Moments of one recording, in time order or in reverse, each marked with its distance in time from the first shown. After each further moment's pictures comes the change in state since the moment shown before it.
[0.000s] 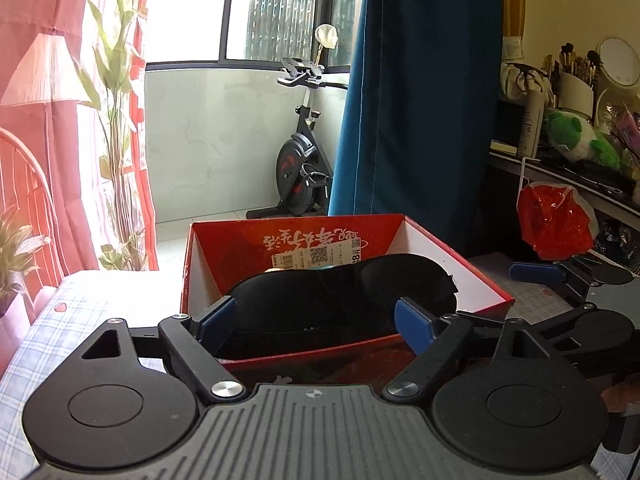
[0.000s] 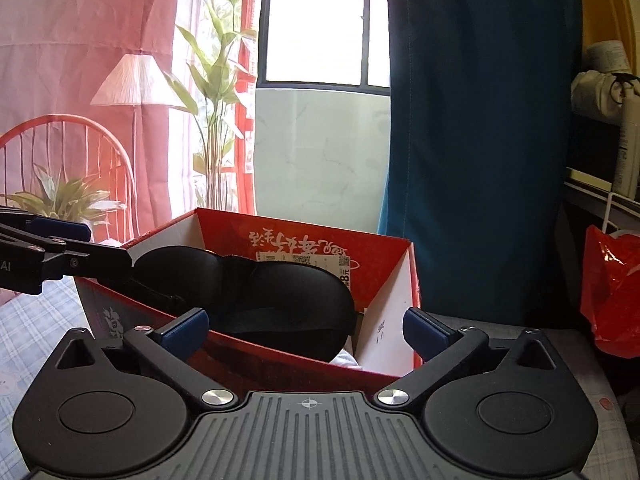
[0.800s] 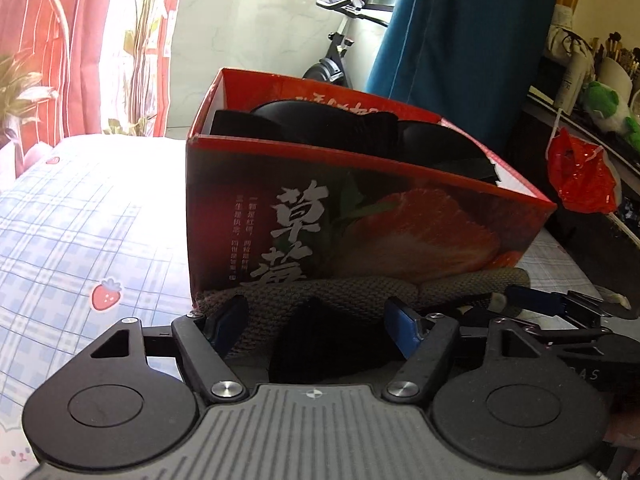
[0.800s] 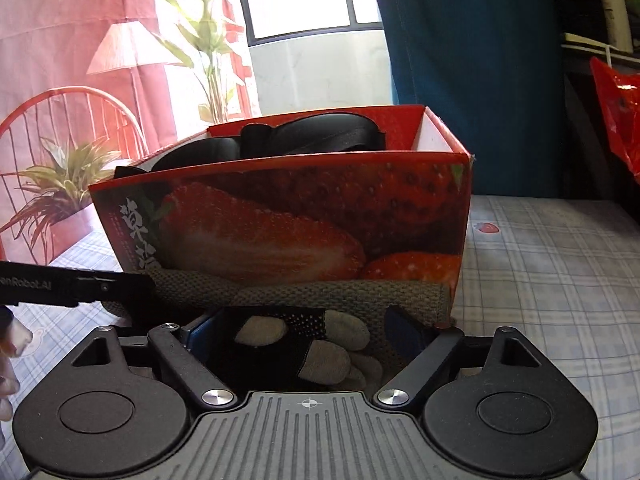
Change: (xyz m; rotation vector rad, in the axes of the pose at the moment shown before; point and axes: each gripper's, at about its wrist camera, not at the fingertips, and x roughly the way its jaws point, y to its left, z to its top) left arm 0.038 0.026 -0.088 -0.180 0.197 -0.002; right arm 0.013 0.011 -0.091 0.180 0.145 0.092
